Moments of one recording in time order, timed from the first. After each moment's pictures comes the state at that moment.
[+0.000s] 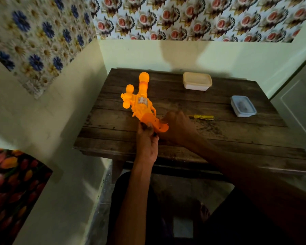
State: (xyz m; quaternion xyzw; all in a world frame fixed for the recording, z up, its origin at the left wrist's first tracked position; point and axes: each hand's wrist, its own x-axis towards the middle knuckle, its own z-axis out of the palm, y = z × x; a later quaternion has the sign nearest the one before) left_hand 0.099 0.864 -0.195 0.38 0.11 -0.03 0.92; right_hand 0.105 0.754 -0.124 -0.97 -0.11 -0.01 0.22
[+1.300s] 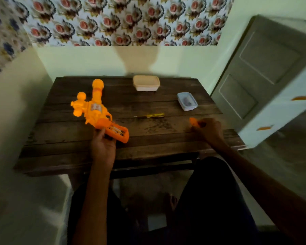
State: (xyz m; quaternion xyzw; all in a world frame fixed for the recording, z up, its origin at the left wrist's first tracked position) left_hand 0.108 0.861 -0.199 0.28 0.06 -0.05 0.96; right_hand 0.027 0.534 -0.156 -0.91 0.26 -0.12 0.29
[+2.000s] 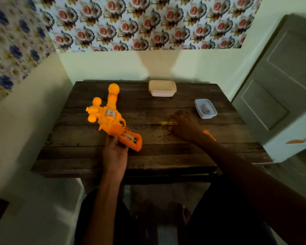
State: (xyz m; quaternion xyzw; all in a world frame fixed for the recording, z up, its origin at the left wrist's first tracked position) left_hand 0.102 0.860 -0.196 0.29 0.08 -0.03 0.95; right_hand 0.137 0.604 -0.169 -0.99 -0.01 -0.02 0.15
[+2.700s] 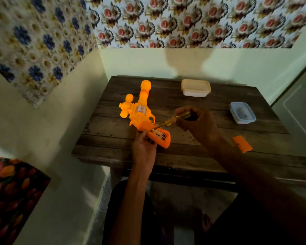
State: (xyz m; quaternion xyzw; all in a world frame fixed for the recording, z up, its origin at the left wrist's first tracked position) left_hand 0.099 0.863 -0.184 0.26 0.14 -0.03 0.95; right_hand 0.092 0.704 -0.106 -0.77 -0.01 -0.07 0.64
